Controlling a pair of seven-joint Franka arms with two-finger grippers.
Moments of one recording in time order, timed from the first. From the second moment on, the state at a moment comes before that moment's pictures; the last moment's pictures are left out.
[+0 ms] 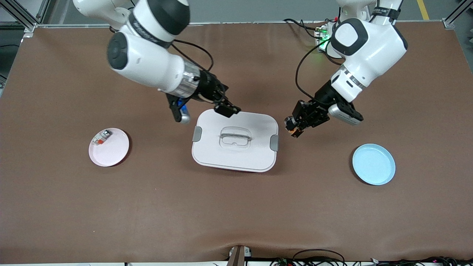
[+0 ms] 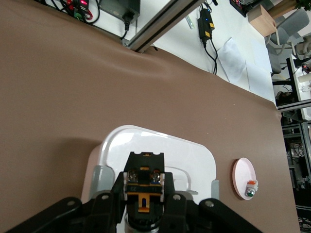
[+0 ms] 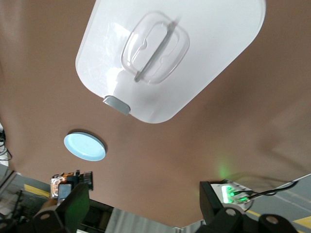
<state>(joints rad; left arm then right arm) 0.21 0.00 -0.67 -2.14 -0.90 2.68 0.14 0.58 0.31 -0.04 -1.43 0.65 1.89 1.40</state>
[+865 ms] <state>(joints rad) 0.44 0.00 -0.67 -2.12 -0.37 2.49 0.14 0.39 0.14 -0.04 -1.63 0.31 1.73 0.71</state>
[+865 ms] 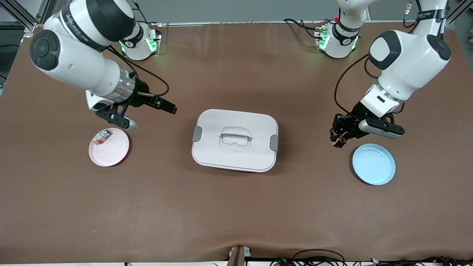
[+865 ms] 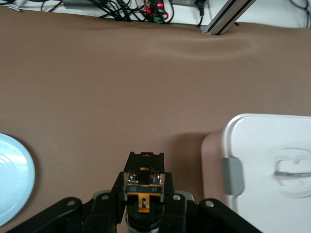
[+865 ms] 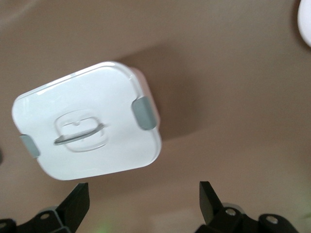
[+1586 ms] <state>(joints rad) 0.60 0.07 -0.67 -2.12 -0.08 2.39 0.46 0.37 0.11 -0.04 -1.64 0.10 1.73 0.53</state>
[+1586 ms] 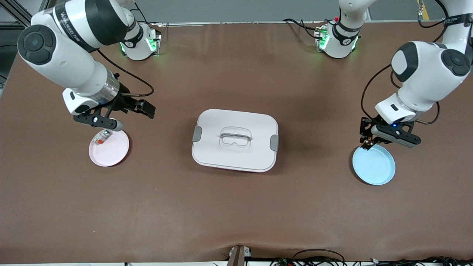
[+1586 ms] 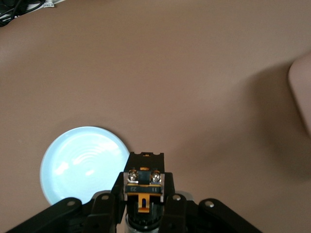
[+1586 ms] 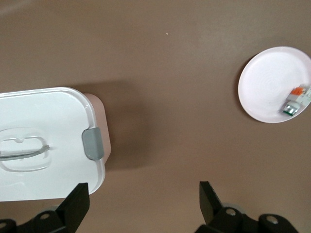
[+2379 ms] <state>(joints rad) 0.73 0.38 -0.67 -2.03 0.43 2.40 0.80 0.19 0.10 -0.04 -1.64 0.05 1.75 0.23</state>
